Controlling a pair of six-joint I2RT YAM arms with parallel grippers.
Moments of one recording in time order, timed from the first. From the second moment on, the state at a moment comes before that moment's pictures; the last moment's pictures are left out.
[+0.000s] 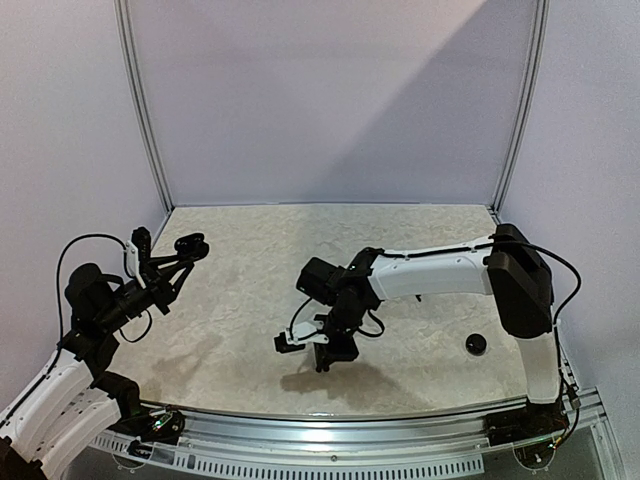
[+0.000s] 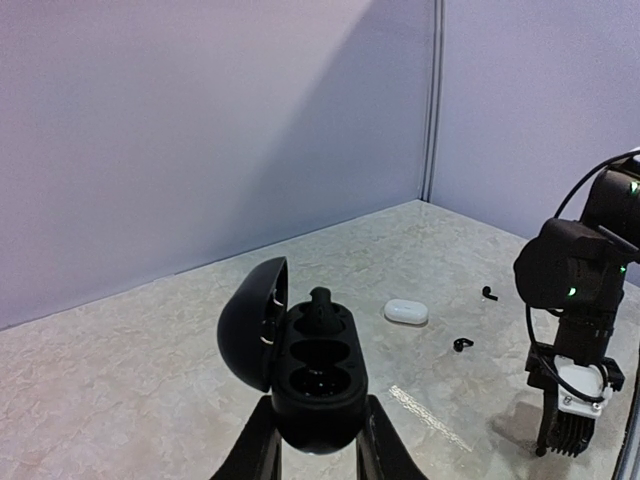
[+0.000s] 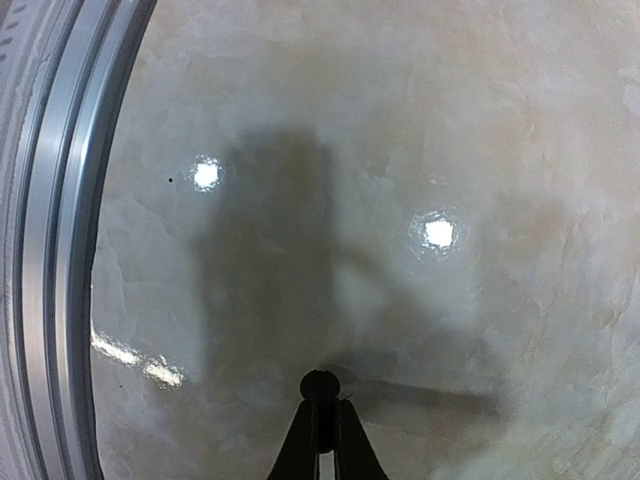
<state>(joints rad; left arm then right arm) -0.18 0.50 0.23 0.27 0.48 -0.04 1.07 2.15 1.61 -0.81 -0.33 -0.66</state>
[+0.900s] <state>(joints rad) -0.29 0.59 0.28 0.32 0.88 0.13 1.07 1.81 1.90 -0.54 -0.38 -0.58</state>
